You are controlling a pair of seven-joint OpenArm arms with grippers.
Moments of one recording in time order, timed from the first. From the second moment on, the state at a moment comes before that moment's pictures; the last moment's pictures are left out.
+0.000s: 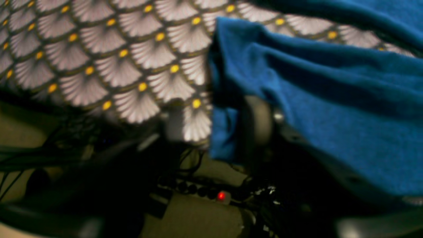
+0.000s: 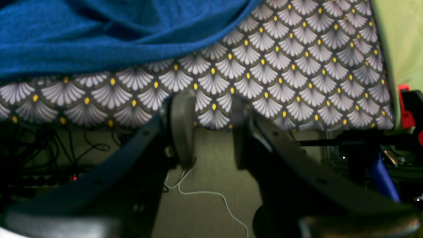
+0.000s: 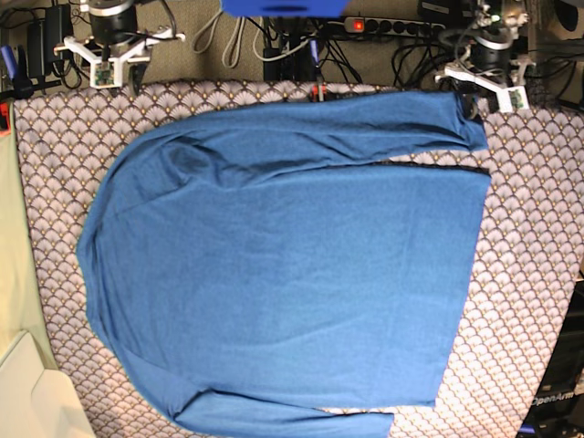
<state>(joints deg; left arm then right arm) 37.3 -15.3 -9.9 90.9 -25.1 -0.6 3.6 -51.9 6.6 6.3 116.0 -0.9 -2.7 -13.5</state>
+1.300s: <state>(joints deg) 38.6 -16.7 -8.4 92.8 -25.4 -1.1 4.8 -35.1 7.5 6.2 115.6 -1.1 11.5 -31.8</state>
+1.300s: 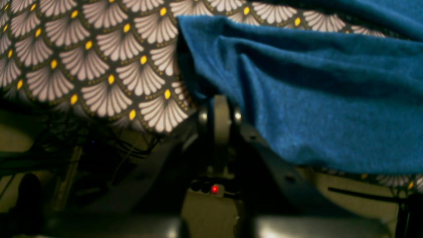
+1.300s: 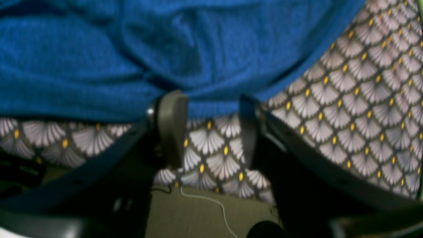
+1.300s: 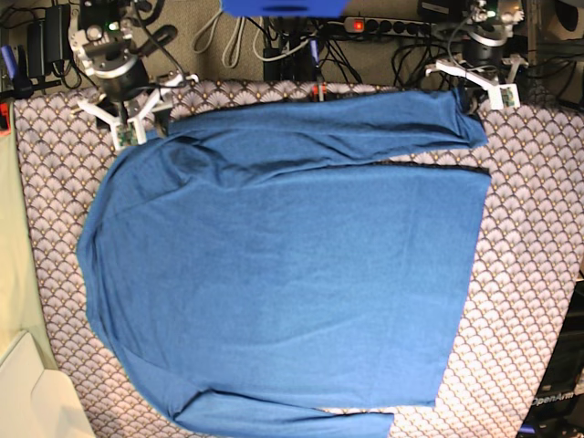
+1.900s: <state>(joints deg) 38.4 -17.0 -8.3 92.8 -25.5 -1.3 5.0 -30.7 7.5 5.4 106.0 -1.4 11.7 -31.9</state>
